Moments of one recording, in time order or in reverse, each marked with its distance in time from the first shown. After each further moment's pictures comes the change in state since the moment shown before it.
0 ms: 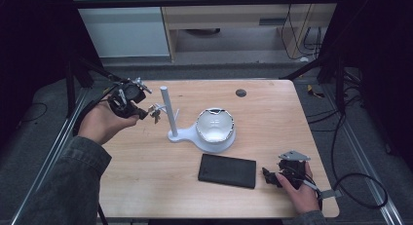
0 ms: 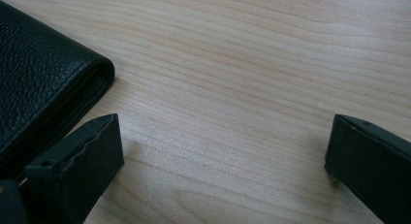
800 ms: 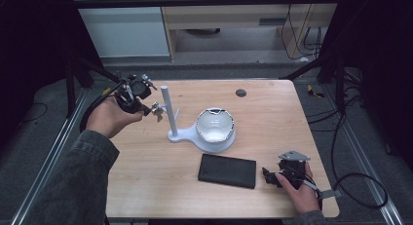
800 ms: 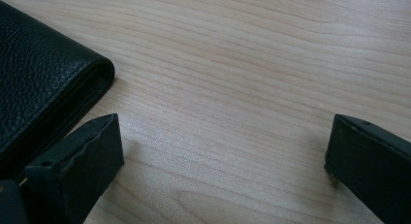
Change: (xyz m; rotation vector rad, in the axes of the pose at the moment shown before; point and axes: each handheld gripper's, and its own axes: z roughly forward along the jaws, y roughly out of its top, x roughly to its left) left arm 0.004 0.014 0.010 0.022 0.014 -0.004; right arm 0.000 0.000 0.000 0.000 -0.001 -0.002
